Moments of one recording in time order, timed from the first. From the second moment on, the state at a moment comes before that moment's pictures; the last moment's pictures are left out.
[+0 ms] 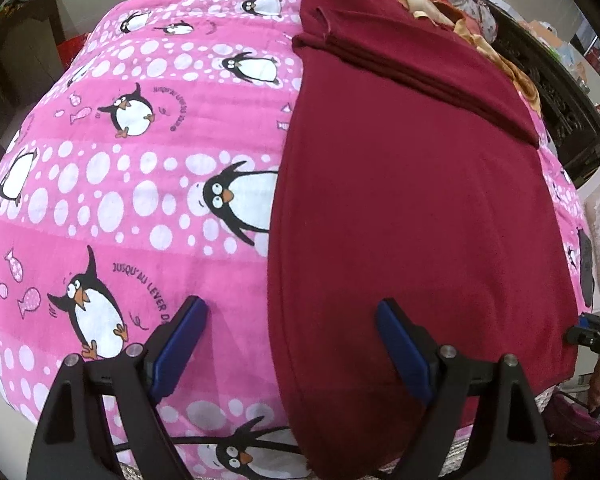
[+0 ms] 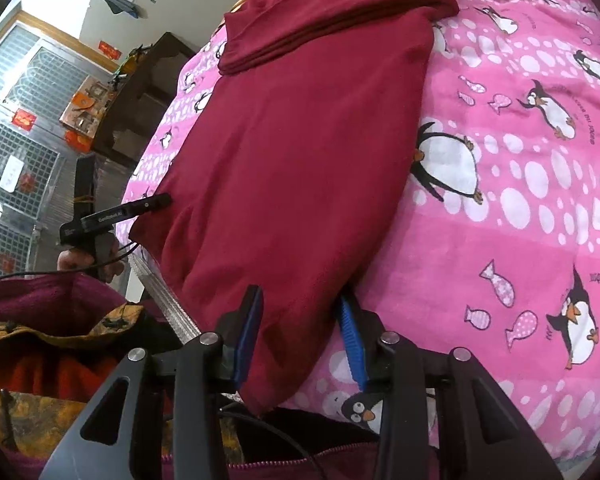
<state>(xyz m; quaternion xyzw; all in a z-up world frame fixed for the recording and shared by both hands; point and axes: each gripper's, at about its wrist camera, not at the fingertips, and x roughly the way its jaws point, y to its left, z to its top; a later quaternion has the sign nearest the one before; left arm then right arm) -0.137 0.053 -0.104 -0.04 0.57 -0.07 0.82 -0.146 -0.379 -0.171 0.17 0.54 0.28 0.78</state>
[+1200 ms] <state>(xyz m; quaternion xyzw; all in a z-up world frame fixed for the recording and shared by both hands) -0.142 0.042 -0.109 -0.01 0.58 -0.09 0.81 -0.140 -0.378 -0.177 0.18 0.52 0.31 0.77</state>
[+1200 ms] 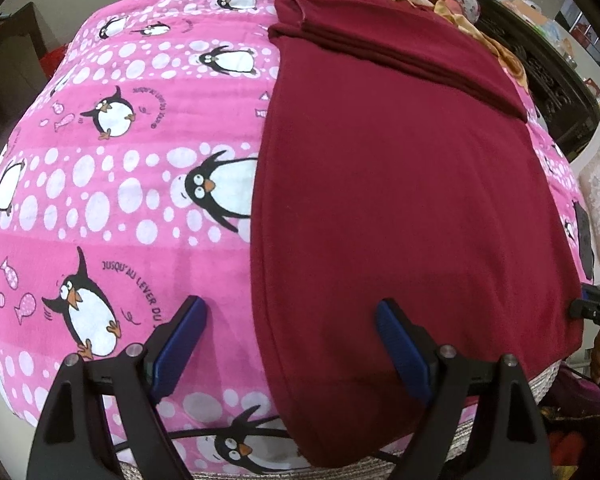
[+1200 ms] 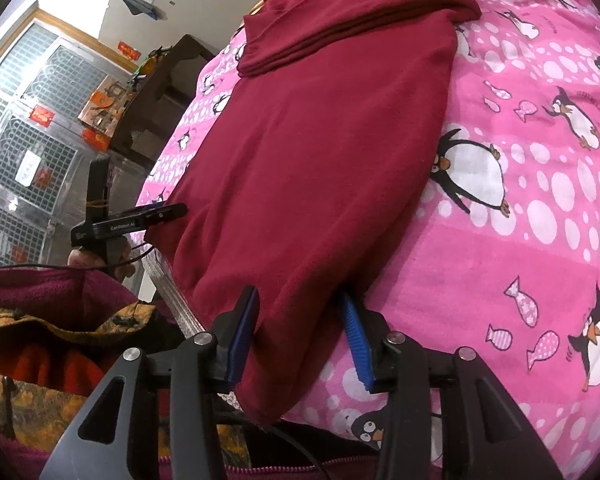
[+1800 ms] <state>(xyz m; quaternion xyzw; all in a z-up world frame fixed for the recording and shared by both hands) -0.137 0.051 -0.089 -0.07 0.58 -0.17 0.79 -0.134 -0.379 -0.173 0.19 0.50 0.32 0.79</state>
